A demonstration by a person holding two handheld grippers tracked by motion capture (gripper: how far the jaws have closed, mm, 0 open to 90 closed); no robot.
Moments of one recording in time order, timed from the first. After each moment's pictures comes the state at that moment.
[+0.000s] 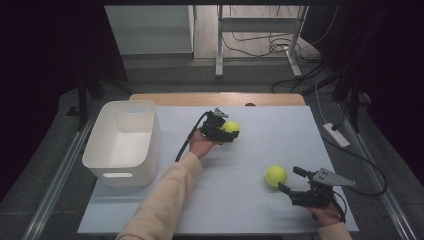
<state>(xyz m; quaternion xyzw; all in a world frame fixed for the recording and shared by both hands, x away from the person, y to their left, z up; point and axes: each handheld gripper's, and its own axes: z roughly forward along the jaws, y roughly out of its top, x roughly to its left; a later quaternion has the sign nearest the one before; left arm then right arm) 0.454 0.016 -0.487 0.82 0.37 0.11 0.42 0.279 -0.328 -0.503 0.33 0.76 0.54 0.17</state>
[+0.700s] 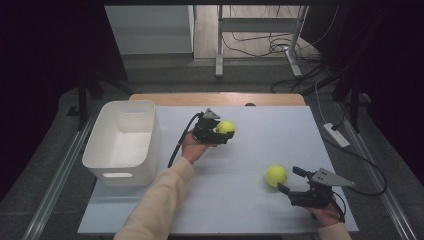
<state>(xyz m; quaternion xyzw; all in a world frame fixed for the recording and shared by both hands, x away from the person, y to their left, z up) 0.426 0.038 -0.469 0.80 0.37 0.12 0.45 0.278 -0.326 -0.503 0.33 0.76 0.53 0.18</state>
